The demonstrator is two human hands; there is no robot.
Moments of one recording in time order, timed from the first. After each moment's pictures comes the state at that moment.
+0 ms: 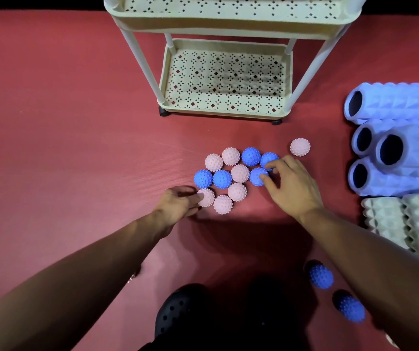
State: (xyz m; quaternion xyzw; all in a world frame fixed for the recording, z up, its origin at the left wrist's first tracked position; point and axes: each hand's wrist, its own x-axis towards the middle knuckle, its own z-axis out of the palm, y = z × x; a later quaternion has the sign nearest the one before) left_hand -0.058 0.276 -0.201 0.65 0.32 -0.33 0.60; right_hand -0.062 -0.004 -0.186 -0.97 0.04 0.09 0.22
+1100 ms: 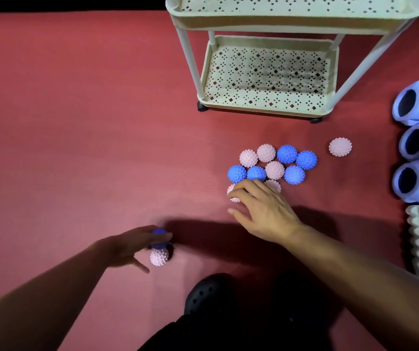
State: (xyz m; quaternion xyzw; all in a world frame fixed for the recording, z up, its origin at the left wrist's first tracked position) left_hand -0.130 0.439 -0.149 0.64 0.34 -0.55 0.41; right_hand -0.097 0.105 -0.186 -0.93 -0.24 0.06 0.28
